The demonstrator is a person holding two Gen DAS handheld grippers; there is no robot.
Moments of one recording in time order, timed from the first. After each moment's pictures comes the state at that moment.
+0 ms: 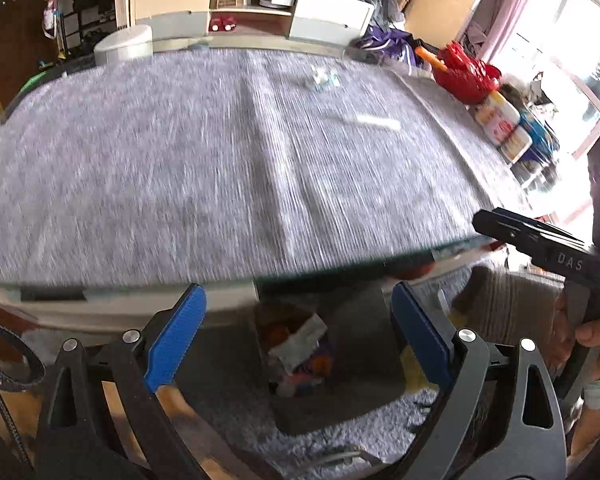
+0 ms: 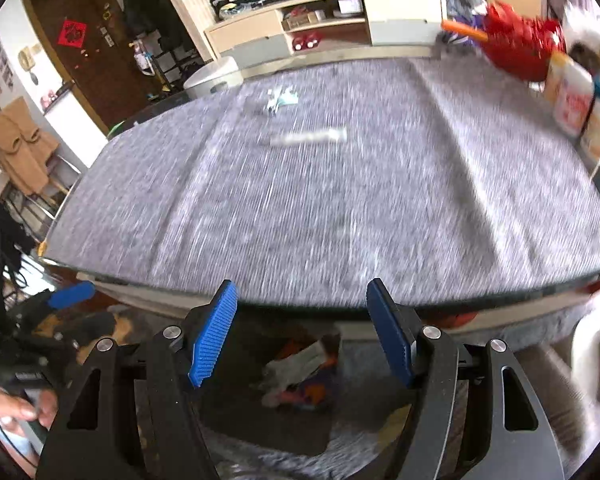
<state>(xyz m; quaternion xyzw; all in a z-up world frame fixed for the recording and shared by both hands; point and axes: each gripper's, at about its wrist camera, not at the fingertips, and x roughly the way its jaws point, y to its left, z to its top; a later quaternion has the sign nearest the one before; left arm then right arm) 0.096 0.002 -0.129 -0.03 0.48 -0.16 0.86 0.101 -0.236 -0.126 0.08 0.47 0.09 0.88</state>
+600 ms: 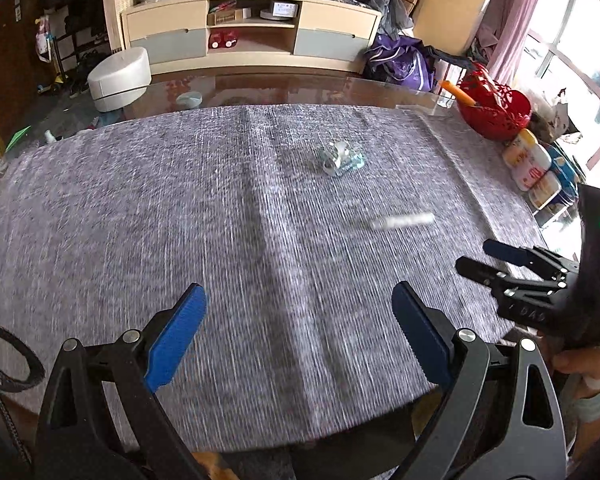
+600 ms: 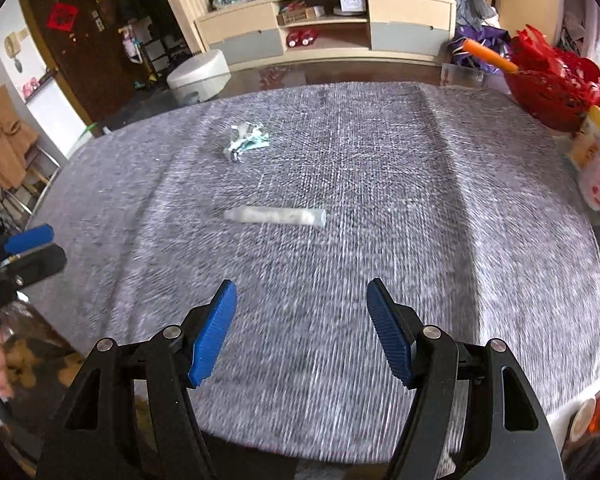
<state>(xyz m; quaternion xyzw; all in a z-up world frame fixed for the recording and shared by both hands) 0.224 -0.019 -0.097 -0.01 0.48 -0.15 0.86 0.213 -0.241 -0.143 0.04 0.49 0.08 0.87</state>
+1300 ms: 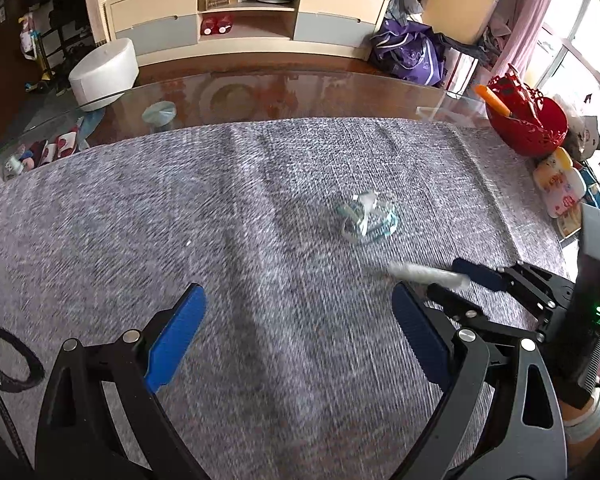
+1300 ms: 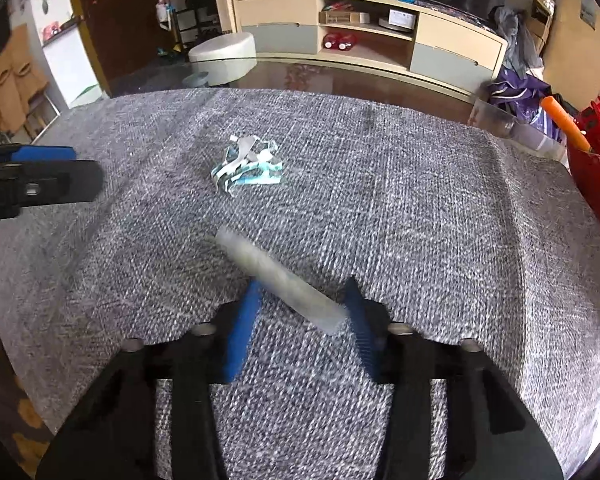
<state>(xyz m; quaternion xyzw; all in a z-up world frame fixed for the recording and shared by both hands) 0.334 -0.047 -0.126 0.00 0.51 -0.15 0.85 0.285 -0.210 -0.168 -0.04 0.47 0.12 0.87</state>
